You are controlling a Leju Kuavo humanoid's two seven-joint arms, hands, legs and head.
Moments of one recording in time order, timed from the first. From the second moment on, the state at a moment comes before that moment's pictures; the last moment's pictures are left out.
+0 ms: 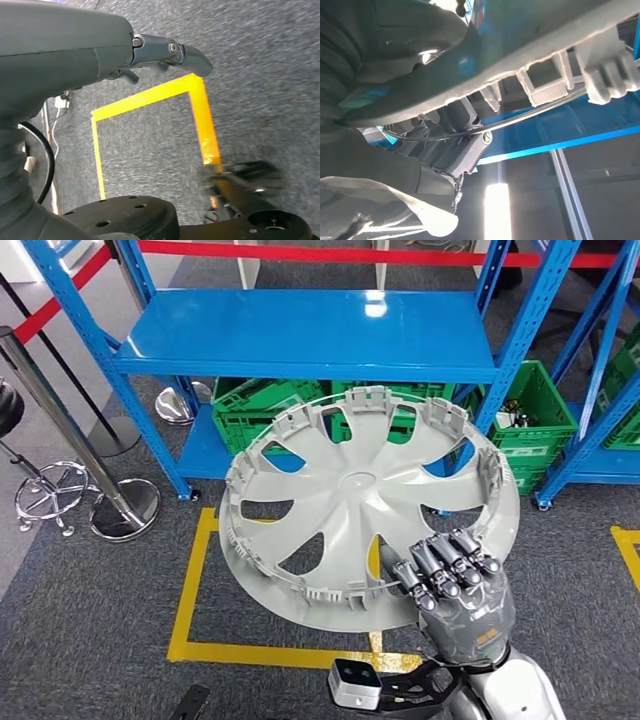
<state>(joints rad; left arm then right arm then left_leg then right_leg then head) -0.12 -0.13 0.47 -0.22 -0.90 0.24 0.10 0.01 0.05 0.41 -1.91 1.57 -0.69 -0.33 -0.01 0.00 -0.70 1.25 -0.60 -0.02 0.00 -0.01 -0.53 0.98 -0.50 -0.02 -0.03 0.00</state>
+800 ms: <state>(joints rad) -0.12 -0.13 0.45 -0.22 -0.94 0.24 0.11 0.00 0.05 0.42 -1.89 1.57 -0.69 -0.33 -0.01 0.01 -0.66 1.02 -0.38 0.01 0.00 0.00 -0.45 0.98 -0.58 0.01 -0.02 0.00</state>
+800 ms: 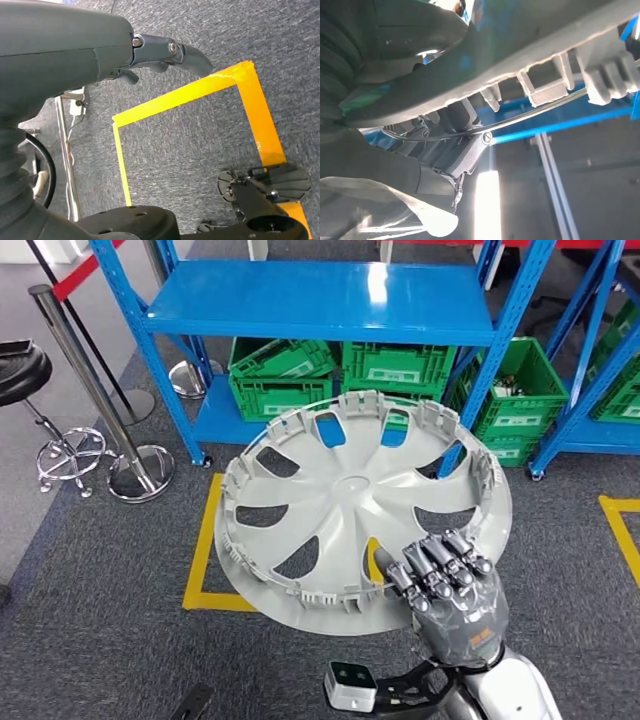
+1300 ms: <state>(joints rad) -0.13 -0.13 0.43 -0.22 -0.96 0.23 0.12 0.00 0.05 0.42 -1.88 1.57 -0.69 -0.34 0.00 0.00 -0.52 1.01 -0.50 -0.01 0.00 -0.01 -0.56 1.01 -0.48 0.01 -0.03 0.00</state>
